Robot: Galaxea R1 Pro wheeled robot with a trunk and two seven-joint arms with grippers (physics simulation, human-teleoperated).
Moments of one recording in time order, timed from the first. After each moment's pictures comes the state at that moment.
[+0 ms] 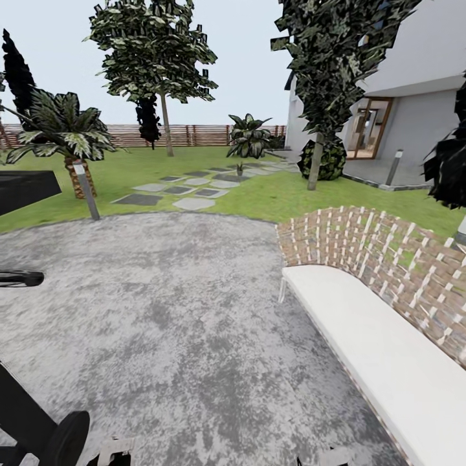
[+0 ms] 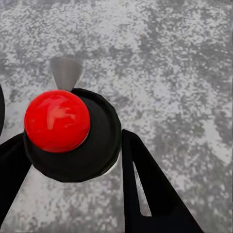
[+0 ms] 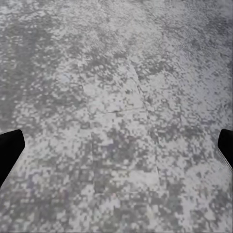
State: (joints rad) left arm -0.41 0.11 -0.02 -0.04 0.14 -0.45 -0.05; right arm -0.36 0.00 0.11 -0.02 0.16 -0.62 -0.15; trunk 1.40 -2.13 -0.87
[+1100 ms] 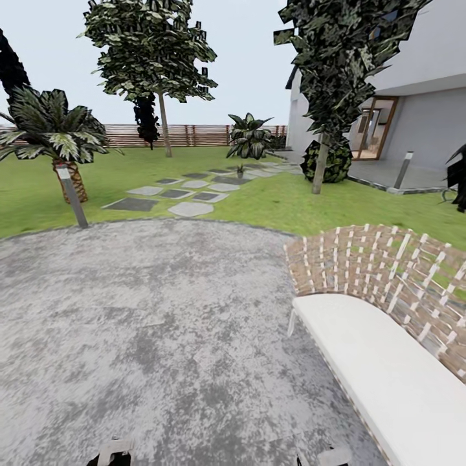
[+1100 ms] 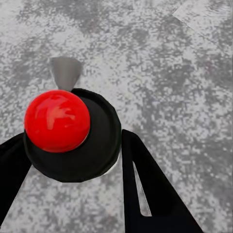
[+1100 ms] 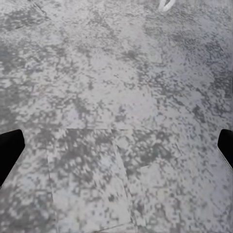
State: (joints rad) left arm -0.41 0.11 -0.02 -0.04 0.14 -0.45 -0.05; right arm -0.36 0.00 0.11 -0.02 0.16 -0.62 -0.15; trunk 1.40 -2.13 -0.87
